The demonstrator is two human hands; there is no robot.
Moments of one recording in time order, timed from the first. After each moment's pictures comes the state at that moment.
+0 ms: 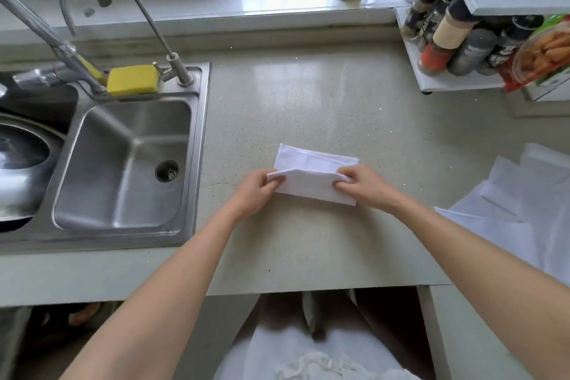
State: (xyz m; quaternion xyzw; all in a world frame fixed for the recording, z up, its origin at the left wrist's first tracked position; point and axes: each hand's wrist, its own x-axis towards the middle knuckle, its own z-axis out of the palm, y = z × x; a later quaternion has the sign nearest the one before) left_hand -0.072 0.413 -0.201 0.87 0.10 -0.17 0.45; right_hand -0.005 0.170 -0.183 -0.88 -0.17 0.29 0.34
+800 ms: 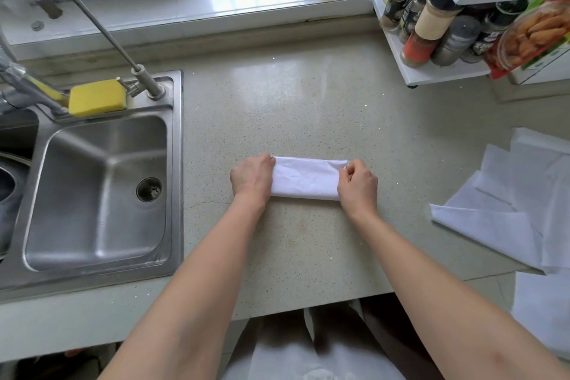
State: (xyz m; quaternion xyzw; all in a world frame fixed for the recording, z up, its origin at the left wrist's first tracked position) left_hand -0.002 0.387 -0.214 0.98 0.12 -0.12 0.05; right_hand -0.007 0.197 -0.226 -0.91 0.16 0.04 0.37
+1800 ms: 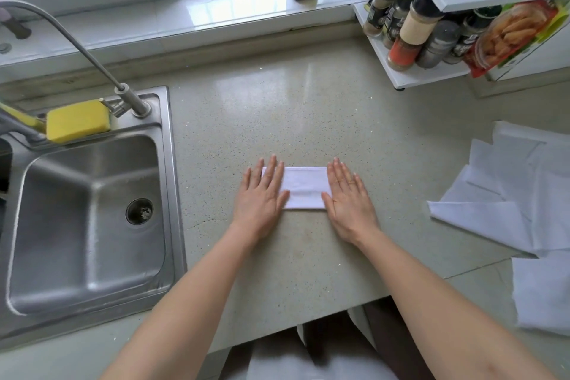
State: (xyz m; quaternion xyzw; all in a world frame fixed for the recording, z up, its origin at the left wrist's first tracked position) left_hand -0.027 0.405 -0.243 0.98 -0.11 -0.16 0.06; right_hand -0.029 0.199 -0.238 -0.98 -0.08 0.16 0.08
